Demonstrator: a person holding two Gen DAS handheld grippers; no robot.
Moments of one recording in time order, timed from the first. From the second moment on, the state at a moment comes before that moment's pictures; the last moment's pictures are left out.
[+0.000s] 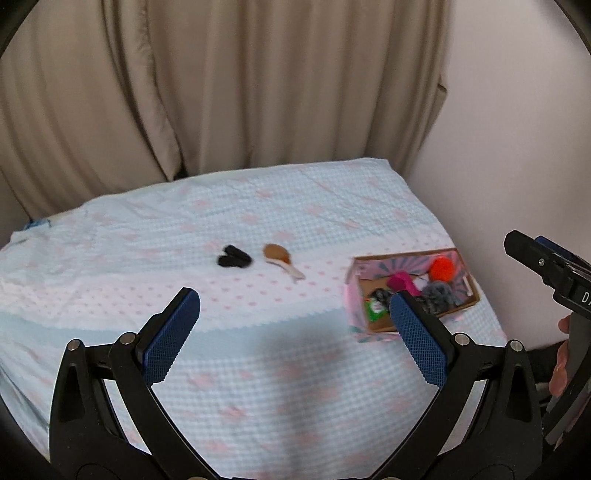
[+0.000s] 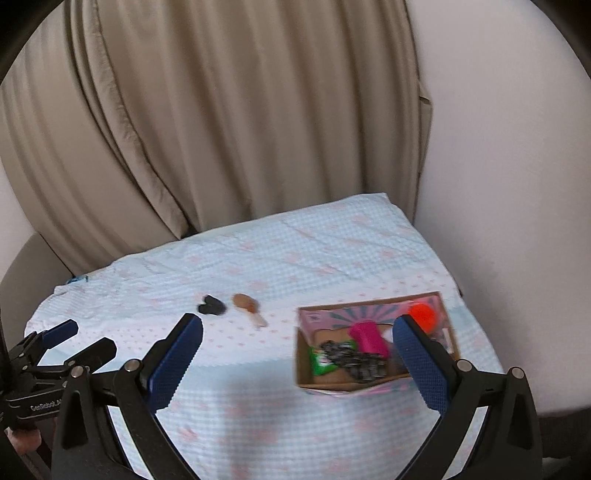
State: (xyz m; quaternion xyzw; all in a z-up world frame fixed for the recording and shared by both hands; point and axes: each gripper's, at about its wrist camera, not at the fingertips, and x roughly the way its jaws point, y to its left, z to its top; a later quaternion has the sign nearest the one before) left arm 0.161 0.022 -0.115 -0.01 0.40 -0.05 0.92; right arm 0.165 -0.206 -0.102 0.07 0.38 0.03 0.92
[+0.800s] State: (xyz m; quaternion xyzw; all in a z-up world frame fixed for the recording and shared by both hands) left arm 0.375 0.146 -0.319 -0.05 0.48 -0.05 0.87; right arm 0.373 -0.067 -0.262 0.14 0.45 0.08 0.88
